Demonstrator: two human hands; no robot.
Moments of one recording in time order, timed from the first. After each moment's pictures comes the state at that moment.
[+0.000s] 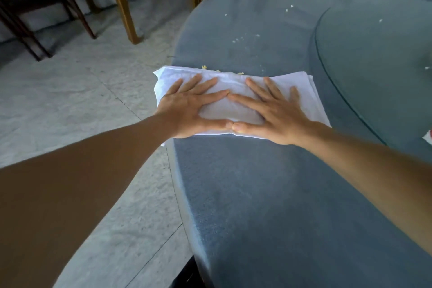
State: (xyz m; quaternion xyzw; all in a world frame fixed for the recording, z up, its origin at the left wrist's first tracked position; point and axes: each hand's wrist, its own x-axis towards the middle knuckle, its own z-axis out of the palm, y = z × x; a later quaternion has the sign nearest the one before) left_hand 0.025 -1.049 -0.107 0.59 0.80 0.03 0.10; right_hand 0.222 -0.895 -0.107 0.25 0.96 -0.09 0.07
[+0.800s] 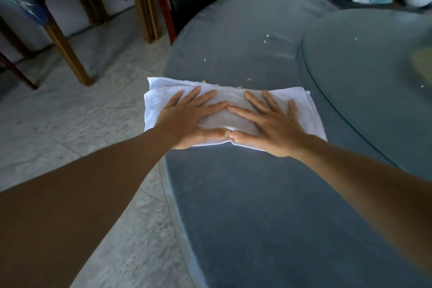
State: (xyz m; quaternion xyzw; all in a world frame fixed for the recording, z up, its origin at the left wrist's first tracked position) left_hand -0.121 -0.894 -0.108 0.71 0.70 0.02 0.07; right_hand 0.111 -0.808 -0.107 0.39 0.92 -0.10 0.03
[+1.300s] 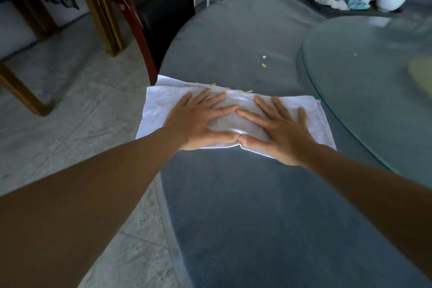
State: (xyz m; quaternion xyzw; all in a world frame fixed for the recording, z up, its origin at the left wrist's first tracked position) left_hand -0.195 -0.742 -0.108 0.78 0.61 0.03 0.10; right_hand 0.050 -0.711 -0.107 0.50 0.86 -0.10 0.03
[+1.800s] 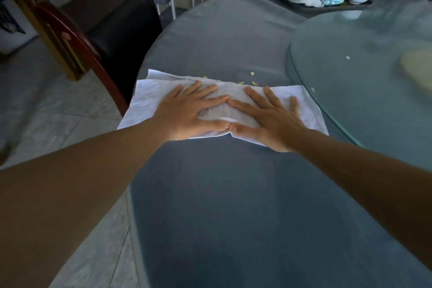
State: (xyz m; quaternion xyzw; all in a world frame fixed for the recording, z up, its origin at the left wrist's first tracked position) left_hand -0.228 -0.587 -0.109 0.82 0.56 0.02 0.11; right_hand 0.016 -0.595 -0.108 0.56 0.82 -0.10 0.02
